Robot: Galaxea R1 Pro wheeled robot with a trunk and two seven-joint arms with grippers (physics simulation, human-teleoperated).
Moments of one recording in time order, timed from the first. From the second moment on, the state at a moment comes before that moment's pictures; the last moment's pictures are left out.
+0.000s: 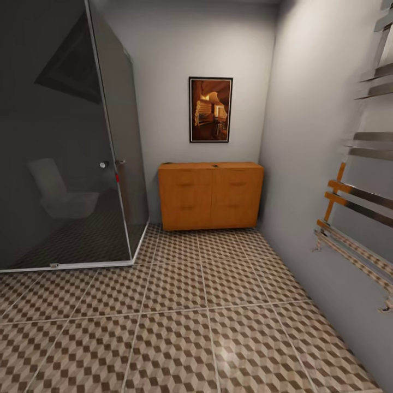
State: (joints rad) left arm -0.18 -0.09 0.04 0.00 0.16 -0.23 0.19; right arm -0.17 -0.01 0.06 0.03 -0.01 -0.13 -0.17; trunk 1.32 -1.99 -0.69
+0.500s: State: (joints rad) left arm -0.18 -0.09 0.04 0.00 0.16 -0.23 0.19; right arm -0.17 -0.01 0.06 0.03 -0.01 -0.13 -0.17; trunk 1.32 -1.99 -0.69
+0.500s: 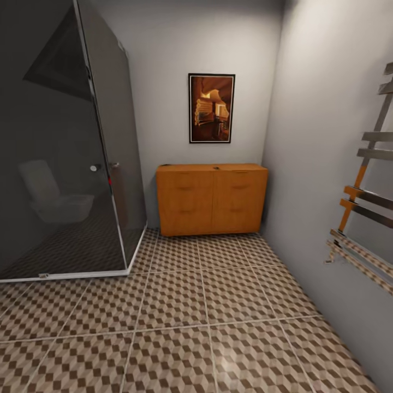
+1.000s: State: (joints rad) left arm -0.18 -0.09 0.04 0.00 0.16 -0.23 0.19; right arm -0.17 -0.01 0.06 0.03 -0.01 -0.13 -0.17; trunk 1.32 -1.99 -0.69
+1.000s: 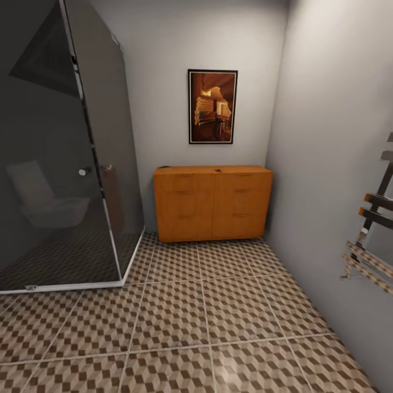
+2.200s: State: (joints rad) left arm -0.18 -0.09 0.04 0.00 0.16 -0.23 0.19; right arm -0.17 -0.02 0.06 0.03 -0.01 -0.13 -0.17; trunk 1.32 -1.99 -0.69
